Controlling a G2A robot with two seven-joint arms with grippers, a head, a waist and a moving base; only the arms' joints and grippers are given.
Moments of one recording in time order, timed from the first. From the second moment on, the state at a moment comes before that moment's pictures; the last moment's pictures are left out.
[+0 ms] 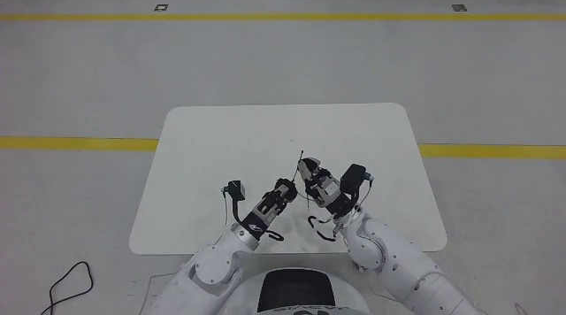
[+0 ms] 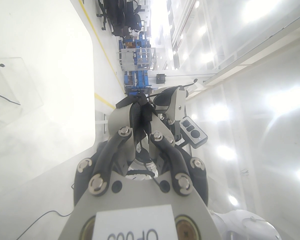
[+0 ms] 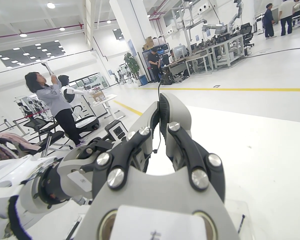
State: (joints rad) left arm 1.70 -1.22 -1.01 -1.64 -0.23 -0.34 -0.14; right arm -1.45 -1.16 0.81 -1.46 -0.90 -0.34 -0.57
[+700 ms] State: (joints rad) left arm 1.70 -1.22 -1.00 -1.64 -0.23 -0.34 -0.14; right arm -1.46 -1.15 0.82 -1.47 -0.91 -0.34 -0.59
